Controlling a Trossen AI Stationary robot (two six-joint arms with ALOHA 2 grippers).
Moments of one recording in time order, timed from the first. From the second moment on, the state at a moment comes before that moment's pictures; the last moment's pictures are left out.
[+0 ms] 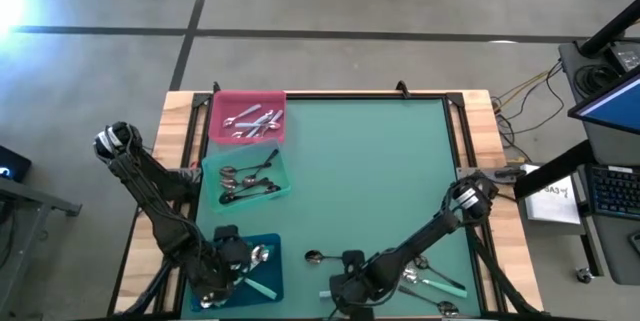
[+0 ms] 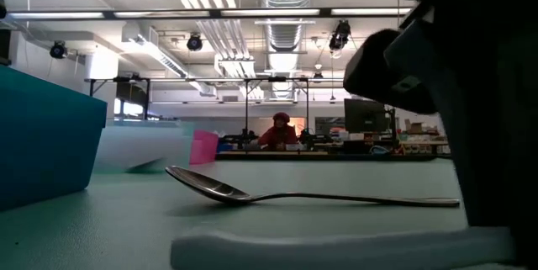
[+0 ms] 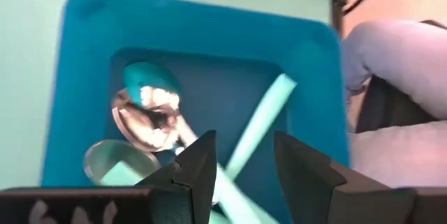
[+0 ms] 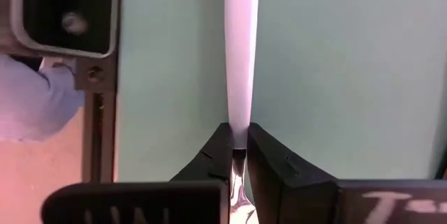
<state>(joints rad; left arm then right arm) -0.95 1.40 0.90 -0.54 -0.32 -1.07 0.62 2.20 1.68 -0.66 -0.03 0.55</state>
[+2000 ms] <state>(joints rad) -0.92 1.38 0.90 0.22 -1.49 -0.35 0.49 2.20 2.11 -0.48 1.04 -0.12</state>
